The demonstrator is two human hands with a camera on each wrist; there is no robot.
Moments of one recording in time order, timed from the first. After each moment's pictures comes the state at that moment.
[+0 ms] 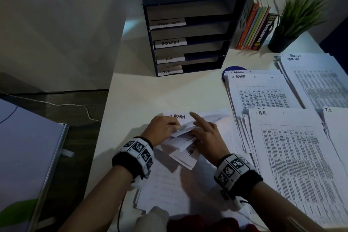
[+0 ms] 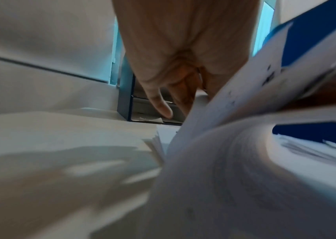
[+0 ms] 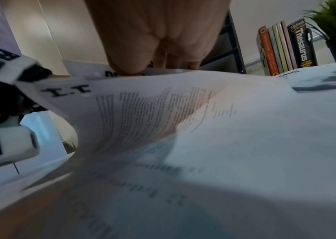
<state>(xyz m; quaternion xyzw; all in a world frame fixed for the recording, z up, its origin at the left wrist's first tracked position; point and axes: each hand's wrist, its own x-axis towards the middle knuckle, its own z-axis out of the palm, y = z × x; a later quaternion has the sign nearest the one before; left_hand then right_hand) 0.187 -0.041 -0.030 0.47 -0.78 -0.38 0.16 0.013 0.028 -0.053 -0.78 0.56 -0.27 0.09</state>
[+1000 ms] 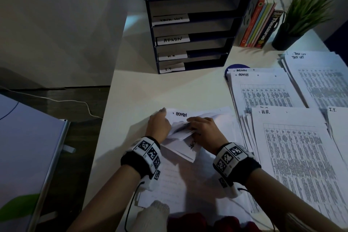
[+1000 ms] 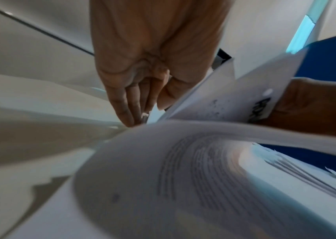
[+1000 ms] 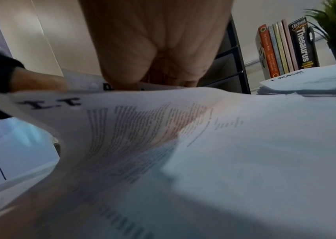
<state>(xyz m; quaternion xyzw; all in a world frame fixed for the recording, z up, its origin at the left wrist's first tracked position) 0.178 -0.043 -0.034 0.66 -0.66 -0.35 0.07 0.016 0.005 -0.050 -0.79 0.53 -0.27 0.16</state>
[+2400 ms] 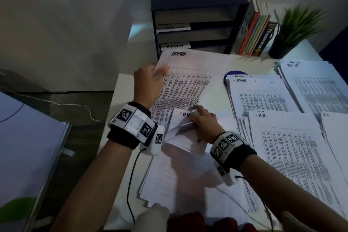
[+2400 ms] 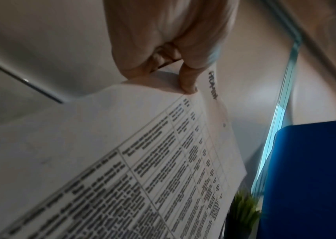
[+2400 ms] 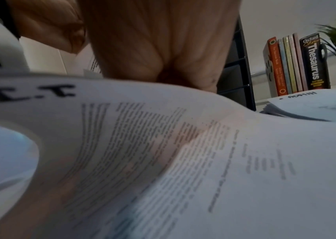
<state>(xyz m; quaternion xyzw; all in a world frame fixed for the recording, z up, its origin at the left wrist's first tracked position) 0.184 -0.076 0.089 0.56 -0.65 -0.29 0.43 0.017 -0.010 -0.014 -0.76 0.63 -0.01 0.18</state>
